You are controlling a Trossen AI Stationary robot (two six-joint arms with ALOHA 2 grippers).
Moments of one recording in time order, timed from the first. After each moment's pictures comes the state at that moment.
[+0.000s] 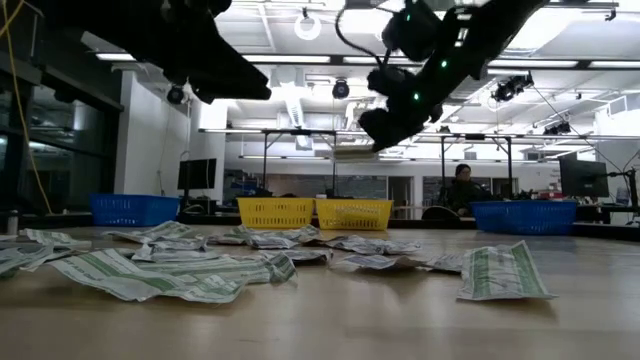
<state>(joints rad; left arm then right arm) -0.26 1.27 0.59 0.30 -0.31 -0.11 -0.27 1.57 0.90 0.05 0.64 -0.03</state>
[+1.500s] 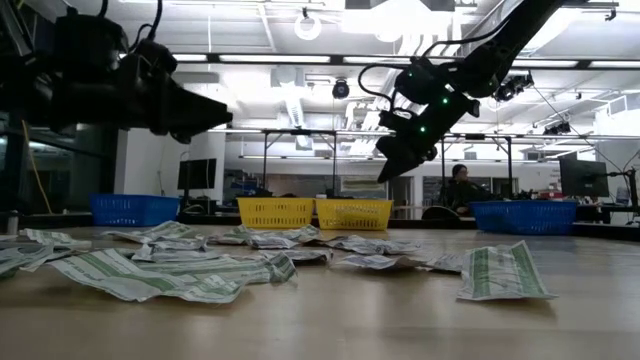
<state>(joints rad) 0.28 1.21 0.07 1.18 0.22 -0.03 -0.64 1.66 0.90 0.11 0.09 -0.16</state>
